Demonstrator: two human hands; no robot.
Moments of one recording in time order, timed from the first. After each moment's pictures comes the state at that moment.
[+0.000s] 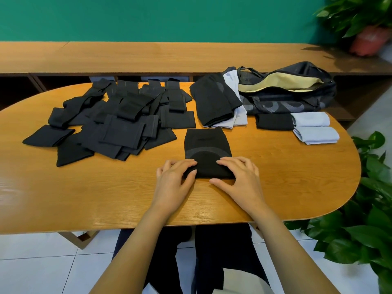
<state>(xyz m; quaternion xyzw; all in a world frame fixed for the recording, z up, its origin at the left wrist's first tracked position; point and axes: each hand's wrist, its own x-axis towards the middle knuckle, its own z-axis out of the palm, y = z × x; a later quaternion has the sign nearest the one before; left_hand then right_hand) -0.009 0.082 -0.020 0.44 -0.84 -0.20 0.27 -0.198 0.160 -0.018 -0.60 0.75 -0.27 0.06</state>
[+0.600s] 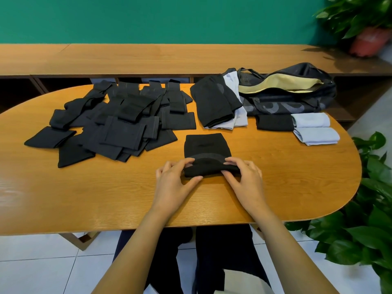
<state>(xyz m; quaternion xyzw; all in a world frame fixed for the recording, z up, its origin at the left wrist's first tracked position) -0.010 0.086 -0.013 0.48 -0.80 -0.25 0.26 -0.198 0.161 -0.017 -0.50 0.79 -0.33 0.12</state>
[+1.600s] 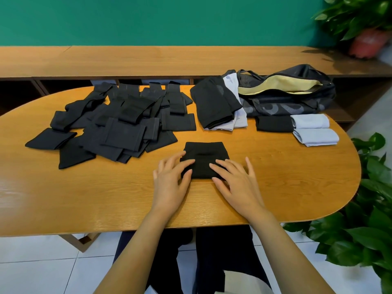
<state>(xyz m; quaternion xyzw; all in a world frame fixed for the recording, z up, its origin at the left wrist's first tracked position) -0.008 0.082 -0.018 0.46 -0.81 -0.19 0.32 -0.192 0.159 -0.020 -0.67 0.73 -0.16 0.00</state>
